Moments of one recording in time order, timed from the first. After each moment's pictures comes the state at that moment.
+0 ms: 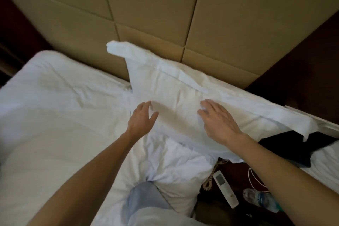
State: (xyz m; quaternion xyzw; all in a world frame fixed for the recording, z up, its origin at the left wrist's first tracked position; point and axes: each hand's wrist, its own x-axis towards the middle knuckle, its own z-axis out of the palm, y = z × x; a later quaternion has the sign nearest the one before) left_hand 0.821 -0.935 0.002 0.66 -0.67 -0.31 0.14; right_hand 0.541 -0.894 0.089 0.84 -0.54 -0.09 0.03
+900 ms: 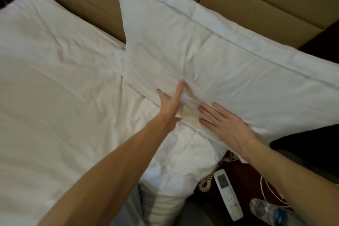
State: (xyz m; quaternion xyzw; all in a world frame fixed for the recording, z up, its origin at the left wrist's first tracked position) left_hand 0.681 -0.901 -0.094 0.56 -0.12 -0.70 0.43; right_hand 0.482 -0.864 -0.076 0.84 -0.25 -0.38 0.30
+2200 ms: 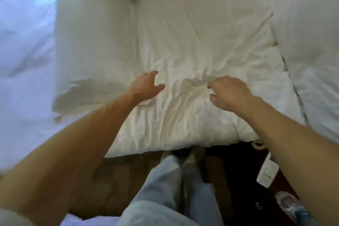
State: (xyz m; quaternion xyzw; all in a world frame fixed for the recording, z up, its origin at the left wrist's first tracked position) left_hand 0.880 -0.494 -0.046 0.91 -0.26 -0.31 0.00; right_hand 0.690 -0.705 -0.032 0.96 -0.14 -0.22 -0.12
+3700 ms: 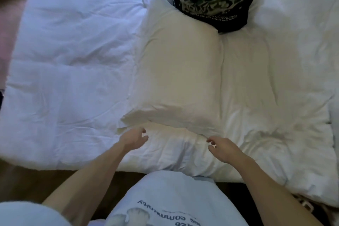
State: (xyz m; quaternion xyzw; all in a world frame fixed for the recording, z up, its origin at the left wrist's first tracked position) left_hand 1.072 -0.087 -0.056 0.86 -0.13 -0.49 0.03; right_hand 0.917 -0.406 0.002 0.82 -0.24 -0.44 -0.27
